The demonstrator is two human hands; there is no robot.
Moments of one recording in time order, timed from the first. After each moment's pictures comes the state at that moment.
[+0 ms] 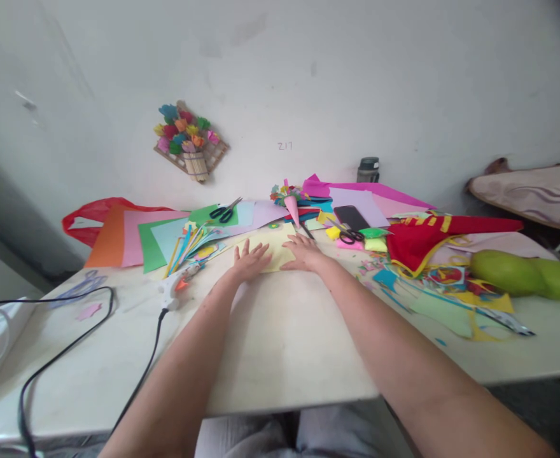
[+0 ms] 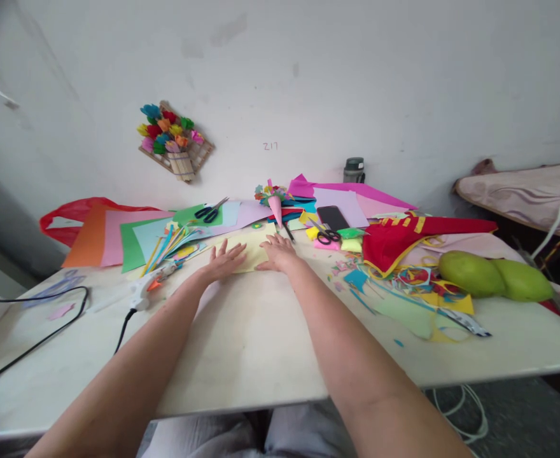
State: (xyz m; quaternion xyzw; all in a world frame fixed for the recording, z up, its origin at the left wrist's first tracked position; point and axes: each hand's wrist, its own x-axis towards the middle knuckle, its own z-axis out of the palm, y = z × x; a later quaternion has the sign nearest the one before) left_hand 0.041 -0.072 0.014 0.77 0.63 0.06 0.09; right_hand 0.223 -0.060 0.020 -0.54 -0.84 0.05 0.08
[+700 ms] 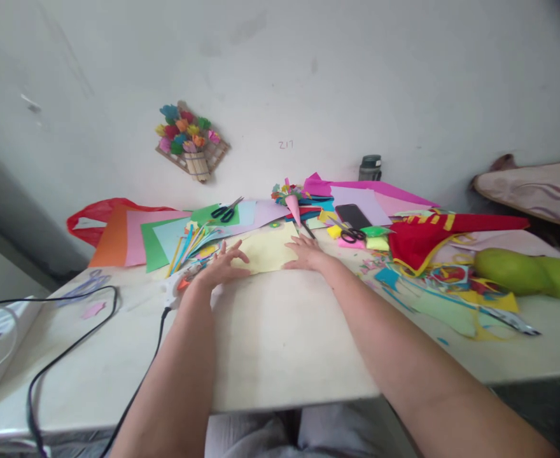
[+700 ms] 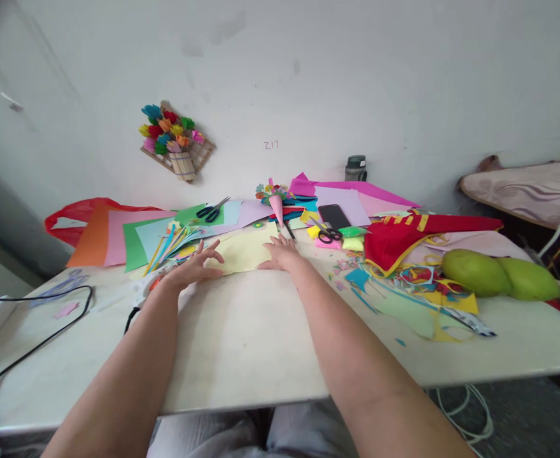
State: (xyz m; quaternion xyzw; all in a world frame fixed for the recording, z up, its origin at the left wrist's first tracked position) left_hand -0.023 -0.099 0.032 0.77 0.59 0.15 0.16; right_hand 0.228 -0.058 0.016 -0.55 -0.83 0.08 0.04
